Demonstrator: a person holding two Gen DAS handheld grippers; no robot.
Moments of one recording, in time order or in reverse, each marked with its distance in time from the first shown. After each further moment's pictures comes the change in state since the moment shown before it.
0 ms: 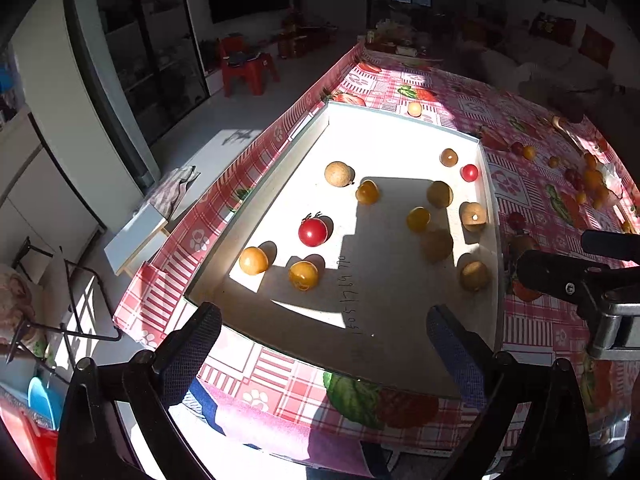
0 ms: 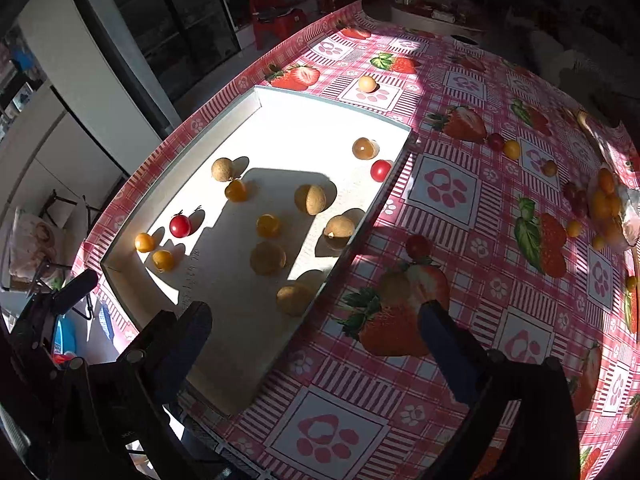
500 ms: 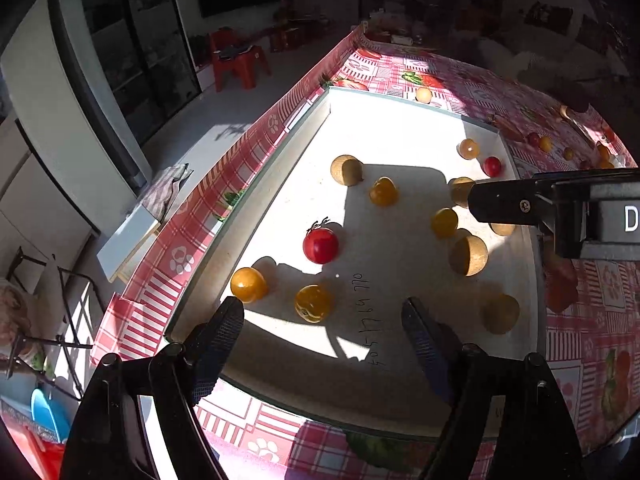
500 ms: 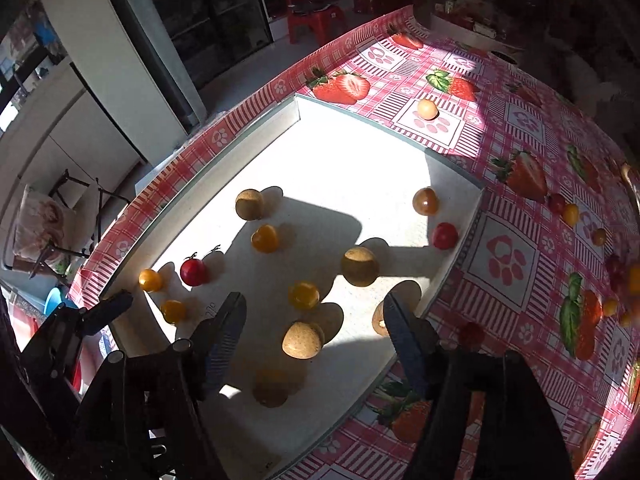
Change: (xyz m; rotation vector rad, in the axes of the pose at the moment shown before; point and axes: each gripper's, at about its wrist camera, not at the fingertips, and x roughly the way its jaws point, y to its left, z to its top) left arm 0.039 0.010 0.014 0.031 0.034 -0.014; right arm 0.040 0.028 0.055 -0.109 0.024 0.078
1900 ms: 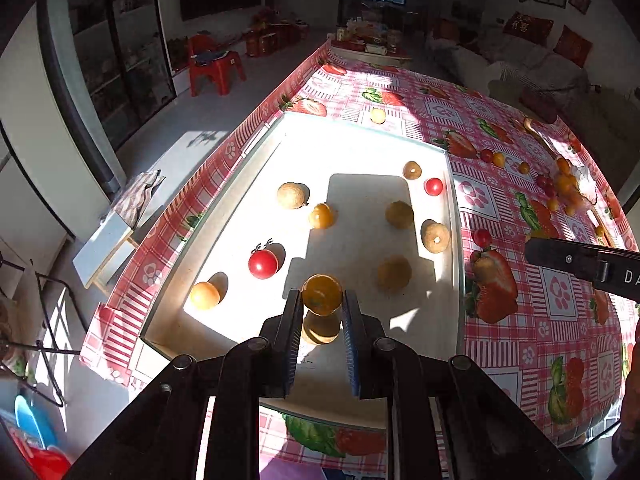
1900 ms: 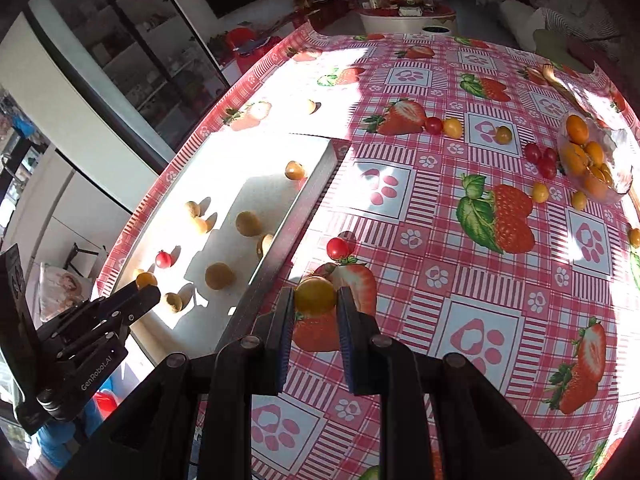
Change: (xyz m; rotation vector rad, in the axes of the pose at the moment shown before) left arm -0.027 -0.016 0.010 -0.009 -0.010 -0.099; right arm -0.055 -0.082 -0.059 0.243 -0.081 0.089
